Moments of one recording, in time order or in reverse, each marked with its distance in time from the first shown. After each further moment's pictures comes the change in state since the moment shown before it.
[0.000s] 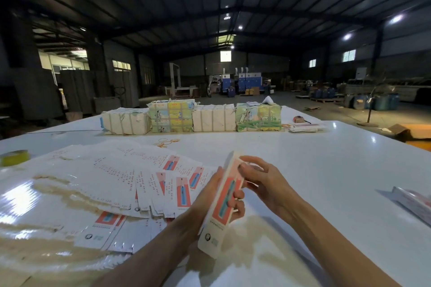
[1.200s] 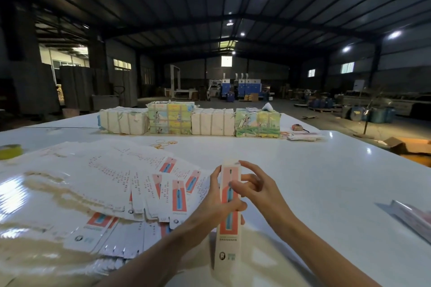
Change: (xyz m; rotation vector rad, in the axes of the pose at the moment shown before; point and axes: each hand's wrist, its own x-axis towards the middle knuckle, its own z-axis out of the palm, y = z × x) left_hand 0.005 -0.013 -0.004 0.958 0.651 0.415; right_hand -0.010 0.012 0.010 -0.333 0.046 -0.218
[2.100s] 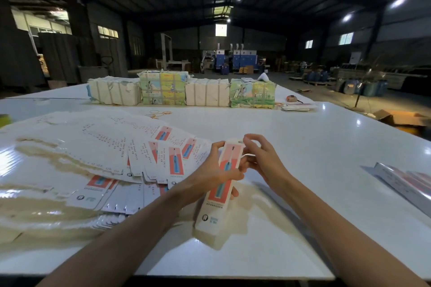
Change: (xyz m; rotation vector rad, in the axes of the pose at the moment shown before) left_hand -0.011 0.003 -0.007 -0.063 -0.294 -0.113; right_hand 0.010 0.014 -0.017 0.168 0.043 0.212
